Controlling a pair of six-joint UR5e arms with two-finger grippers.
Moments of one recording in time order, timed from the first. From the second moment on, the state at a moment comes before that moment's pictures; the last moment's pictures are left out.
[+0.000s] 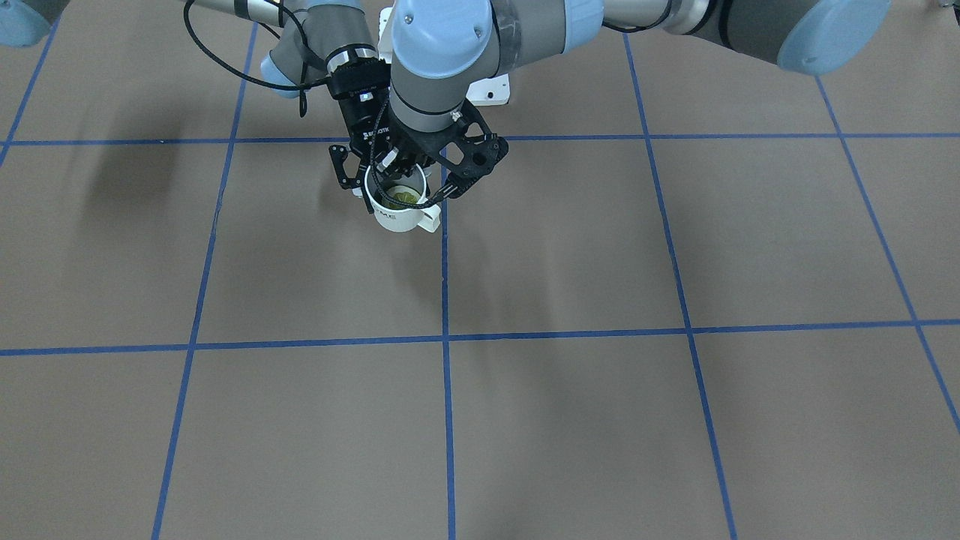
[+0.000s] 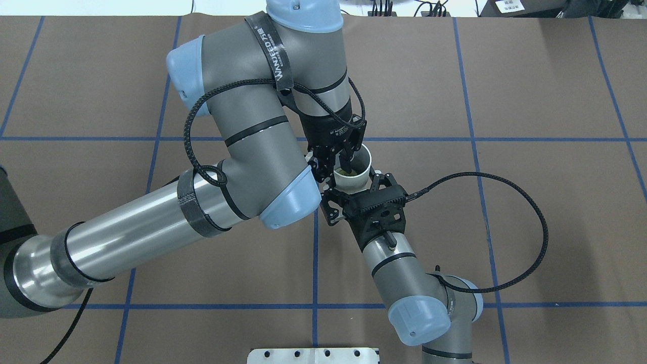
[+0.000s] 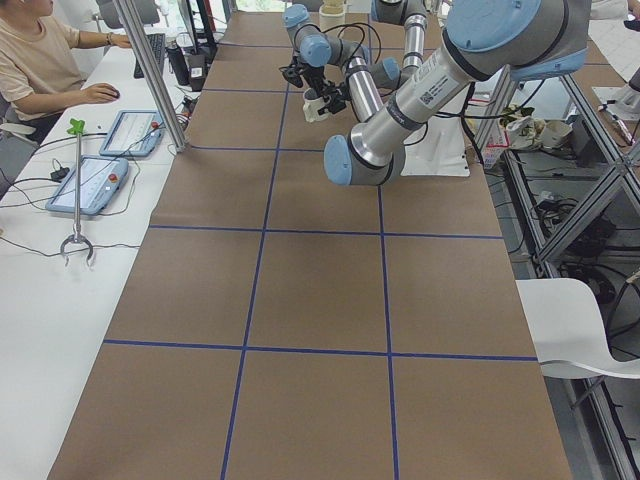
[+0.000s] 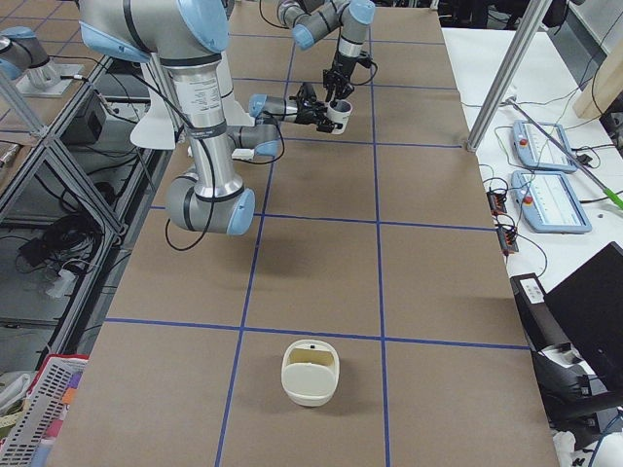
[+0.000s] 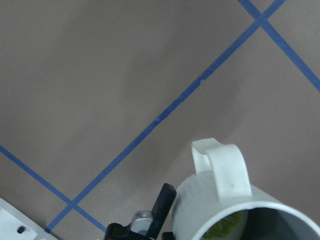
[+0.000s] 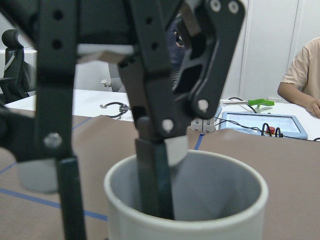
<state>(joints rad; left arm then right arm) -0.64 -2.62 -1.53 -1.32 -2.30 -1.89 0.16 -1.13 1.65 -0.62 0.61 0.83</state>
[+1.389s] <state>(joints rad) -0.75 -2.61 -1.67 -1.30 -2.30 -1.89 0.38 -1.65 1.74 -0.27 0.66 1.07</state>
